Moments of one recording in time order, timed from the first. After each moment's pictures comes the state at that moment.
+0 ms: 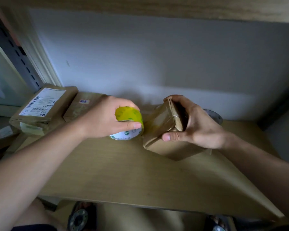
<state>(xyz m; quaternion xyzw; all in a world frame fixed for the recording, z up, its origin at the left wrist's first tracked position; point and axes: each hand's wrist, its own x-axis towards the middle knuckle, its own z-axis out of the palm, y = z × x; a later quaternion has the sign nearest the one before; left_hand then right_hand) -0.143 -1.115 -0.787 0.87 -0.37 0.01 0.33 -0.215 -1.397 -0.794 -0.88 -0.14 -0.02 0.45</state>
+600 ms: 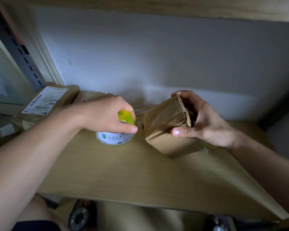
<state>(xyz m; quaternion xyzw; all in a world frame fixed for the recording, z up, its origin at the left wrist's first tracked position) -0.141 -1.116 -0.755 0.91 -0.36 -0.14 0.16 -0.218 -1.407 -0.794 -0.81 -0.15 -0.01 0.57</state>
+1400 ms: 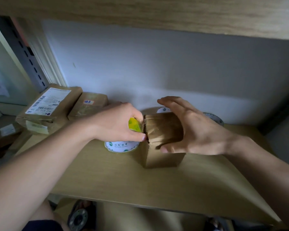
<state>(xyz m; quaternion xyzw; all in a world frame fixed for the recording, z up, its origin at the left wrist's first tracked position) -0.167 -1.132 -0.760 0.89 -0.38 -0.09 0.22 -0.234 -1.372 -0.760 -0.96 -0.18 0.02 0.20</state>
